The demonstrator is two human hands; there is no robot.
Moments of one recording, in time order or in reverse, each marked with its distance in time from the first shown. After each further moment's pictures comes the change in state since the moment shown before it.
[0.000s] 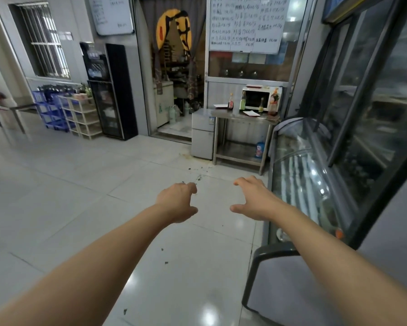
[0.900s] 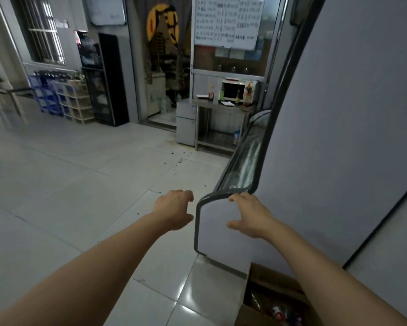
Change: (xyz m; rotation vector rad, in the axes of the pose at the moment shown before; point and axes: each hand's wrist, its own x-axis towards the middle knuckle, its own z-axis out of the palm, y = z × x) left_hand -0.250 0.288 0.080 0.012 -0.036 -0.011; right_hand -0.356 0.174 -0.021 -0.032 -0.063 -0.023
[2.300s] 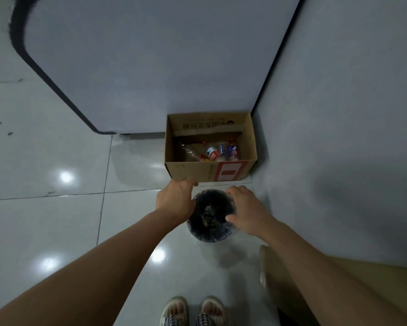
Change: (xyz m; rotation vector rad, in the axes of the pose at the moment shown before) left_hand -0.018 0.209 0.518 -0.100 -0.442 0.272; right_hand -0.179 0.331 0.422 0.370 -0.211 0.564
